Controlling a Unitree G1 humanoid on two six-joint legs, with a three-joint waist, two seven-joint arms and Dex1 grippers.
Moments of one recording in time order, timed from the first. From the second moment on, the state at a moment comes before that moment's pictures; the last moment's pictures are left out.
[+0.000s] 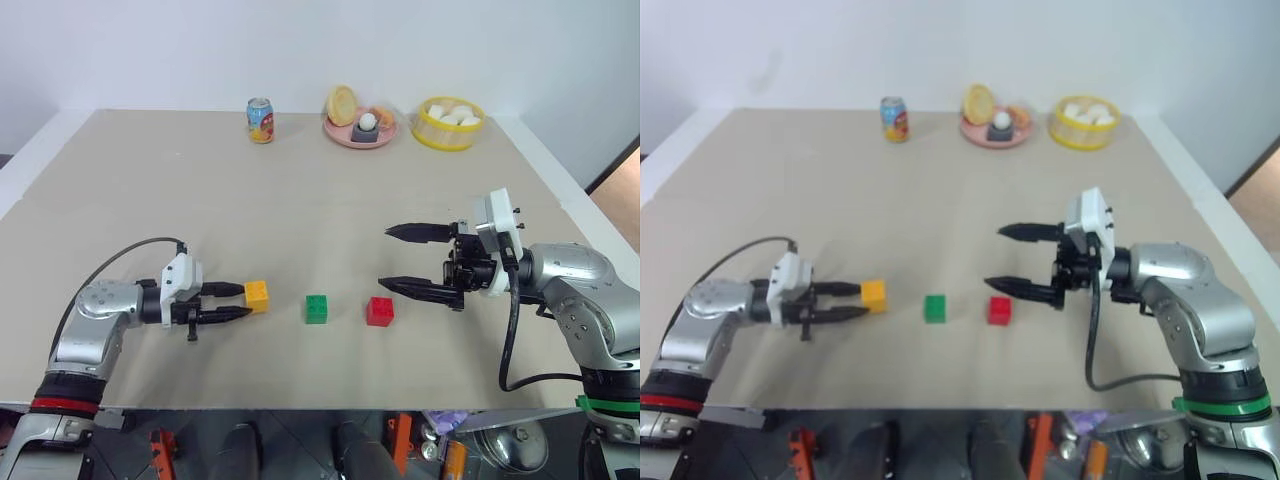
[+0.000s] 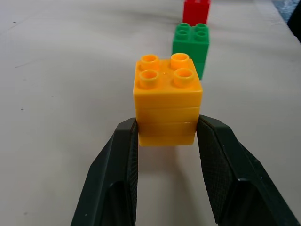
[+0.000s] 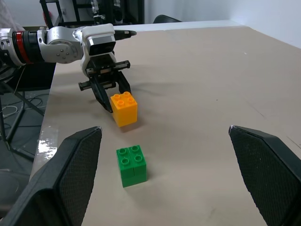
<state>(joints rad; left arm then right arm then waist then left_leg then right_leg) -0.35 0.64 0.00 0.23 -0.36 0.00 -1.38 -0.42 -0.79 -0.09 -0.27 0.67 0.52 1.13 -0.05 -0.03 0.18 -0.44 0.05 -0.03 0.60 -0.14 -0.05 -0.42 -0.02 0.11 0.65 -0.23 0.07</state>
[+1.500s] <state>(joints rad) -0.39 0.61 -0.04 0.37 -0.33 -0.10 -1.45 -0.35 -0.84 -0.13 -0.33 0.71 0.56 1.14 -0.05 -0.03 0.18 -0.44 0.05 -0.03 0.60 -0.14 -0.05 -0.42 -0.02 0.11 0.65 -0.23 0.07</state>
